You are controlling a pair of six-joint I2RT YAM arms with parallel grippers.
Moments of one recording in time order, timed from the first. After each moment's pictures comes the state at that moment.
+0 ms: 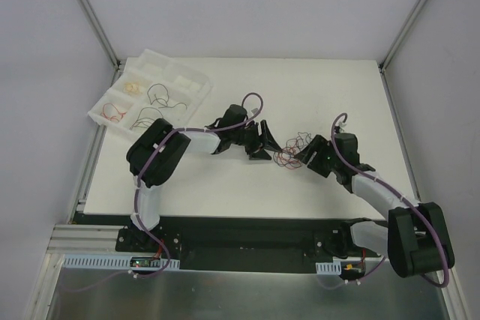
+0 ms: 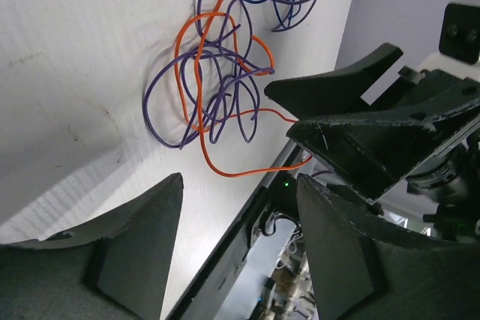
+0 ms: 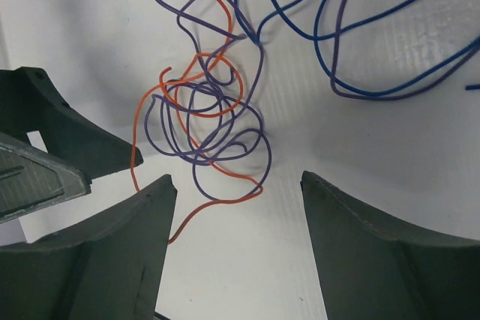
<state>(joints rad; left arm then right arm) -0.67 1.99 1.09 0.29 0.70 -1.10 0.21 1.17 0.44 -0.03 -0.26 0.74</state>
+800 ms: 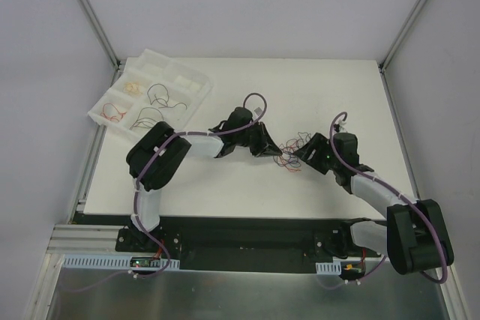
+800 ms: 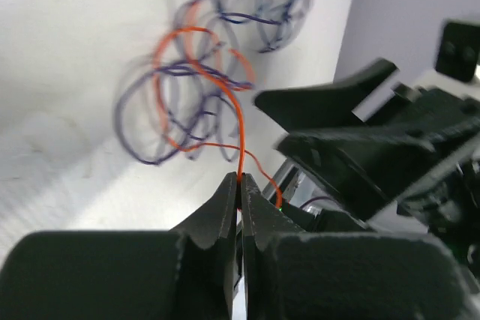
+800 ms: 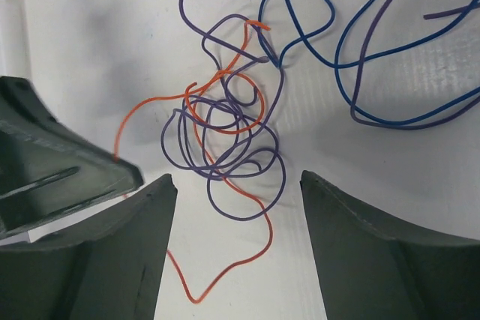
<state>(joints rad) -0.72 2.00 1.08 0.33 0.56 -1.22 0.21 1.17 0.40 0.08 -0.25 0.74</state>
